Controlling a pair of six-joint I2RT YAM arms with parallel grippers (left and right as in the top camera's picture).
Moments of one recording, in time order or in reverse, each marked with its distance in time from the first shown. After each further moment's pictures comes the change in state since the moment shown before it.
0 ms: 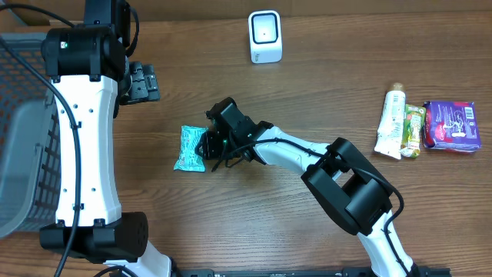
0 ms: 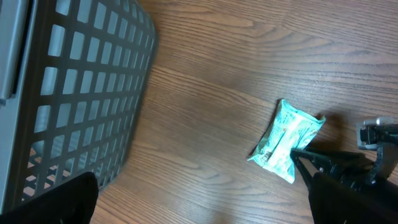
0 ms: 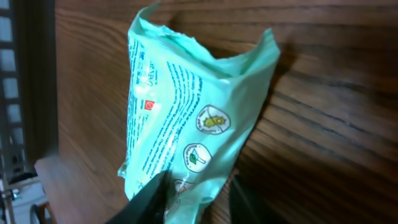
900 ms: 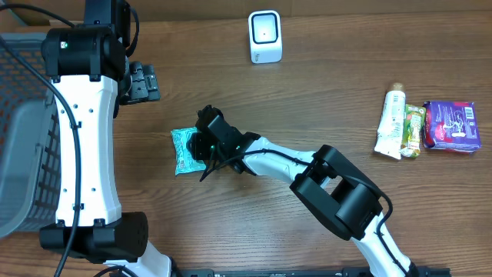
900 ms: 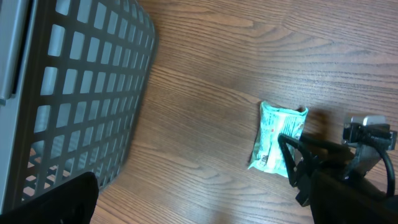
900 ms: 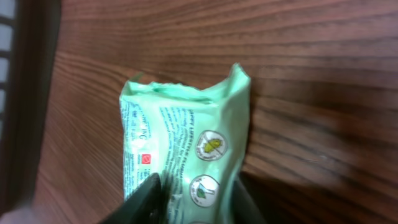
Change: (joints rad) left arm 0.000 0.000 0.000 0.000 0.000 0.000; right arm 0.079 0.033 0.006 0.130 0.251 0.060
